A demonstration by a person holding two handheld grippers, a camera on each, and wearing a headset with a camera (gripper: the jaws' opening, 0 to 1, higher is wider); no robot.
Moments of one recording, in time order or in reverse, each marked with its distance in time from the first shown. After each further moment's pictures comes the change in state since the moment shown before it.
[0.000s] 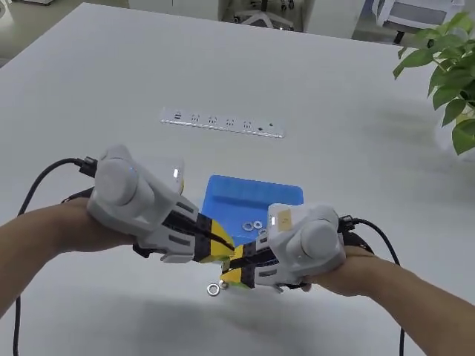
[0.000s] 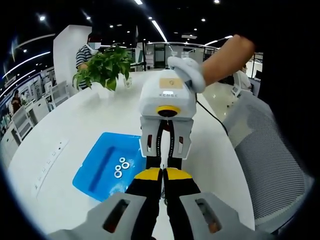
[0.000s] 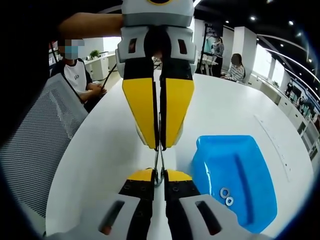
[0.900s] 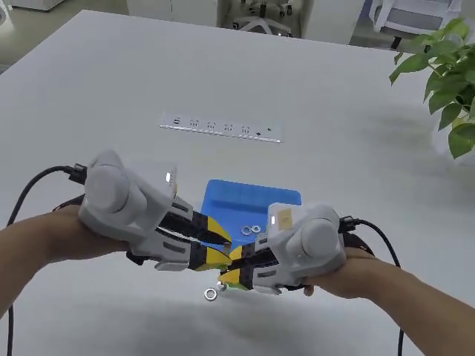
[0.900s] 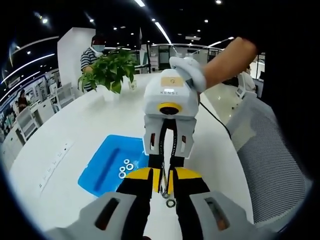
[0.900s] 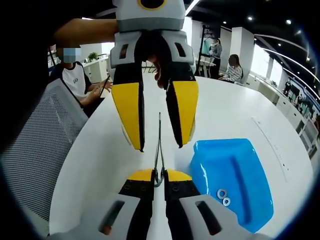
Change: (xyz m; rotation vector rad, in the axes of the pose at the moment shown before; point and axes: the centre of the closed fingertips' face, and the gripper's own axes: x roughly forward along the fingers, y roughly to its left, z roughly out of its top) left arm -0.010 0.002 0.007 -0.012 -0.028 0.063; right arm -0.009 0.000 0.010 0.014 -0.015 -0.014
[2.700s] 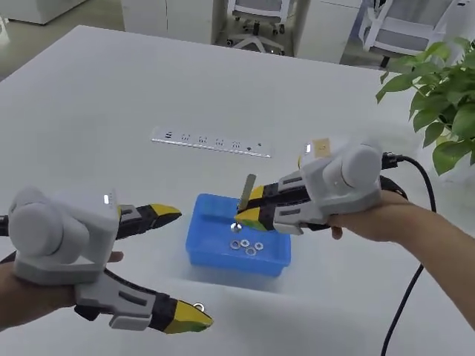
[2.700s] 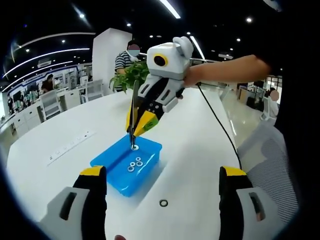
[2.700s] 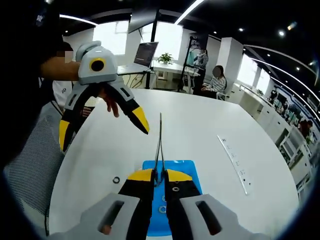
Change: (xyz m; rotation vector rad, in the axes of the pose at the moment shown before) left arm -0.028 -0.003 0.003 -0.187 -0.105 0.220; right arm -0.079 -0.078 0.052 -0.030 -0.048 -0.141
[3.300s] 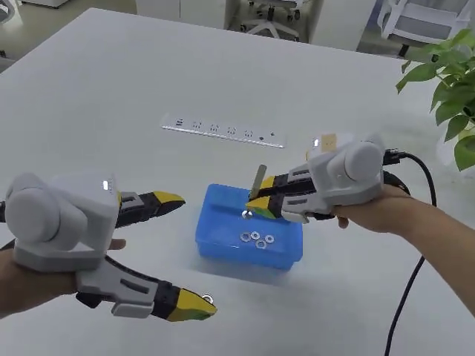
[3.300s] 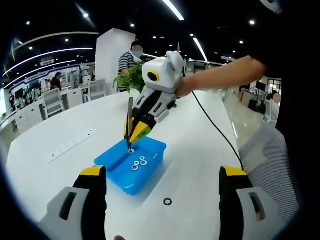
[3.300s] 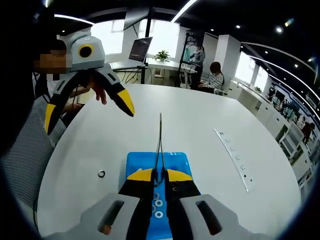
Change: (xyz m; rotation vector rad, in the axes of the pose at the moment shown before) left arm -0.005 0.009 -0.002 -0.019 -0.012 0.018; right arm 0.026 -0.022 -0.029 0.015 0.016 -0.008
